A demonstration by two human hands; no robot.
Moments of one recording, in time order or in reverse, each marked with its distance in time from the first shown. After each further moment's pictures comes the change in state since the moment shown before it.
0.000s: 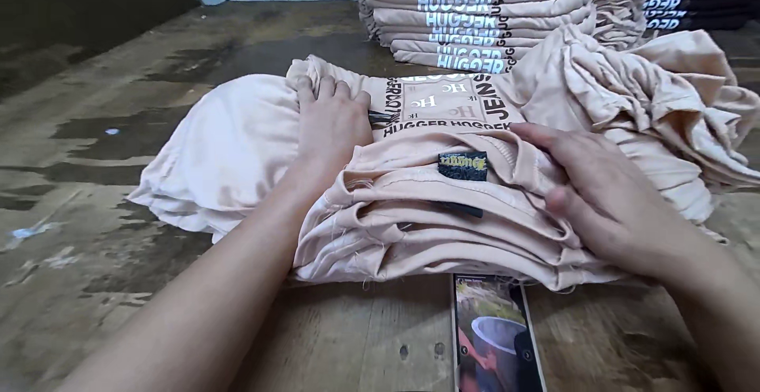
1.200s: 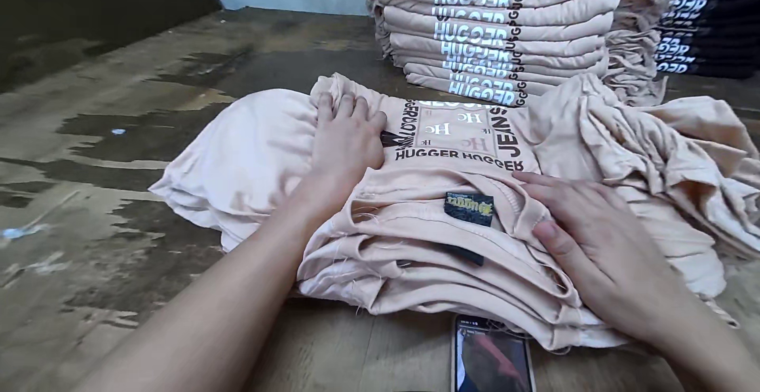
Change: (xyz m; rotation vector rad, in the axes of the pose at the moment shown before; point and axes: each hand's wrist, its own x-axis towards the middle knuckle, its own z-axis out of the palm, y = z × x) left_hand 0.019 -0.005 0.011 0.012 -0.018 0.028; right_hand 0.006 0.005 0.012 -0.054 0.024 0.060
